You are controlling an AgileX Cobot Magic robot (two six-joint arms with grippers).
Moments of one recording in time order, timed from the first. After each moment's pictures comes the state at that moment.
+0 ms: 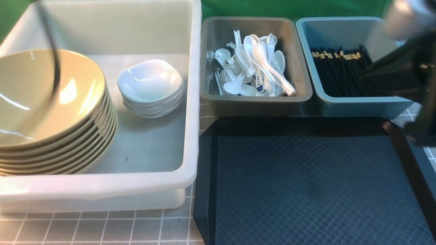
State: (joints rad) right arm 0.70 1.03 -1.25 -0.15 0.82 -0.20; left arm 0.00 0.95 -1.29 0.00 1.09 0.38
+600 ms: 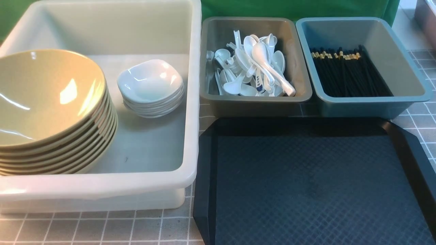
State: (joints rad) right arm 0.70 0.53 -0.77 -0.14 0.28 -0.13; left arm 0.00 0.02 -0.53 0.07 0.79 0.16
